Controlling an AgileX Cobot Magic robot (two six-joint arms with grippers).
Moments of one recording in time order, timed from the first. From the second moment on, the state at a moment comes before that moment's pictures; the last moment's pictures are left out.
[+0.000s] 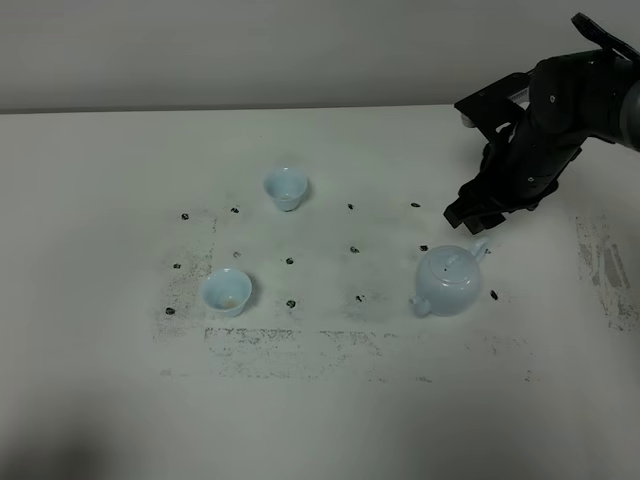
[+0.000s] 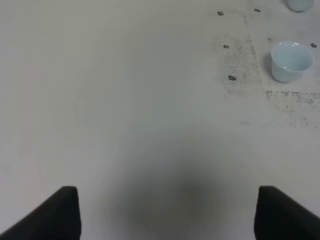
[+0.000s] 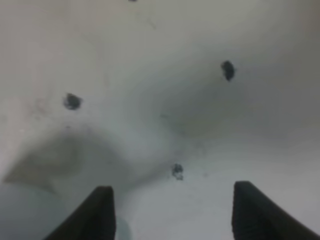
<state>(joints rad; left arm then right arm) 0.05 0.00 -0.46 -0.10 1.06 0.07 0.24 2.06 -1.51 0.02 0.84 -0.31</state>
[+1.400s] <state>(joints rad) 0.05 0.00 -0.46 -0.10 1.06 0.07 0.22 2.05 -1.51 0.03 1.01 -0.22</state>
